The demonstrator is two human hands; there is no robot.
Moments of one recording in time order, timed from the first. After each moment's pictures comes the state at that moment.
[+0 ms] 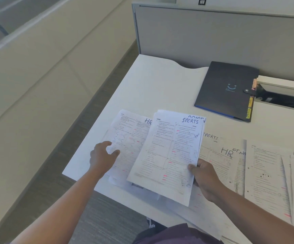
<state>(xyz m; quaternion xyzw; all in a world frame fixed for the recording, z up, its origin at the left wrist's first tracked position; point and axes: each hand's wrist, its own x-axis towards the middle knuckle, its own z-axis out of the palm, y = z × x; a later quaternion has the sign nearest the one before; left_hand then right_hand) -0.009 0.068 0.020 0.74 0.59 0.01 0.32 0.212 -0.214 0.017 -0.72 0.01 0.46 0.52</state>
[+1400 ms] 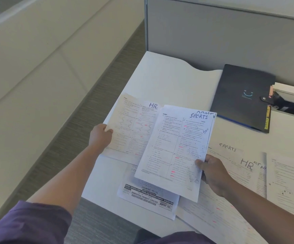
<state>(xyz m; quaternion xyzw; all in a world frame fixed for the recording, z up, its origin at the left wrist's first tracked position) 0.030 0.216 -0.001 0.70 0.61 0.04 0.36 0.236 -0.141 0.016 -0.73 0.03 0.45 0.50</state>
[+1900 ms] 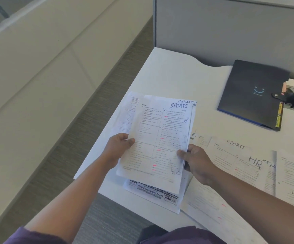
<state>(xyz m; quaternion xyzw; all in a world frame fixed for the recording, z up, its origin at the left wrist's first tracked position) 0.009 0.138 0.021 0.54 0.52 0.07 0.65 0.201 -0.086 0.031 -0.66 -0.04 0.53 0.53</state>
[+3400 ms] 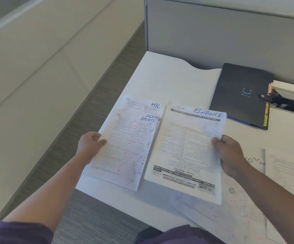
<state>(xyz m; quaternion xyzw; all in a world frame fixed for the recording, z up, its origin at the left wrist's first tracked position) -0.030 0.203 0.014 0.65 0.62 0.08 0.43 0.277 -0.133 0.052 -0.76 0.05 0.32 0.56</state>
